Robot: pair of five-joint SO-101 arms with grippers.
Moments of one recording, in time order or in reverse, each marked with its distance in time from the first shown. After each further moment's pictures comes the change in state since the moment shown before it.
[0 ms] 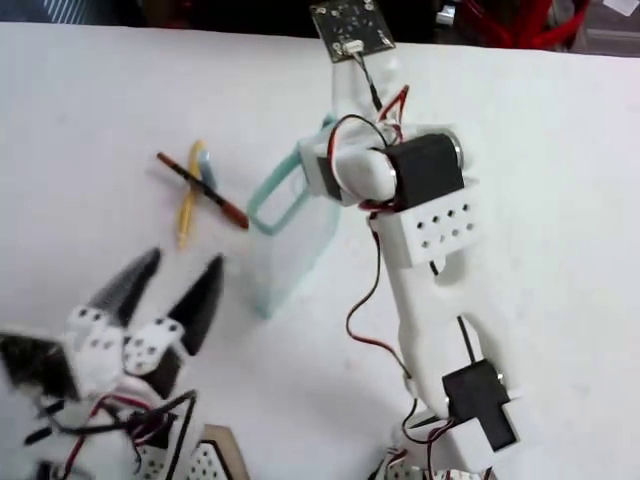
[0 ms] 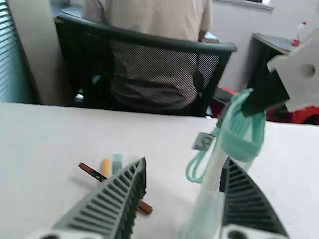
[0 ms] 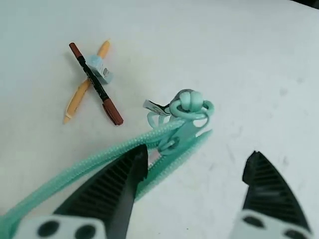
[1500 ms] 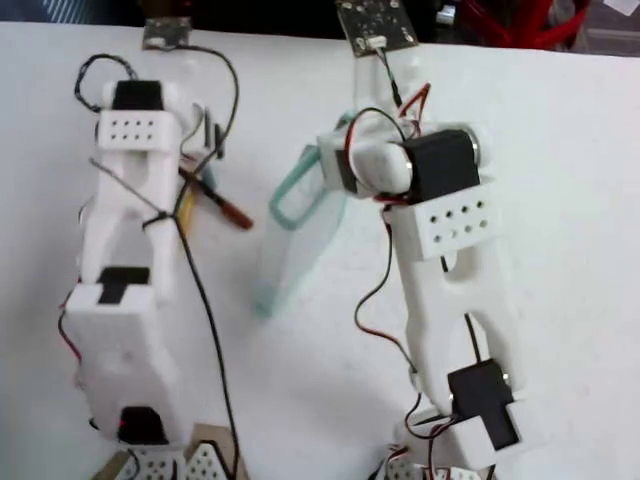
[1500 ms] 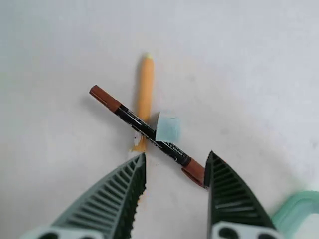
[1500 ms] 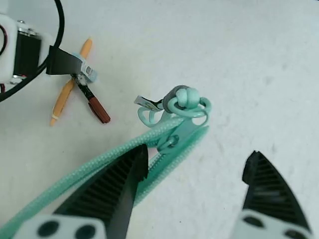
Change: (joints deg) left arm -10.5 136.7 -86.6 11.9 -2.6; right arm 2.7 0.0 0.0 1.5 0.0
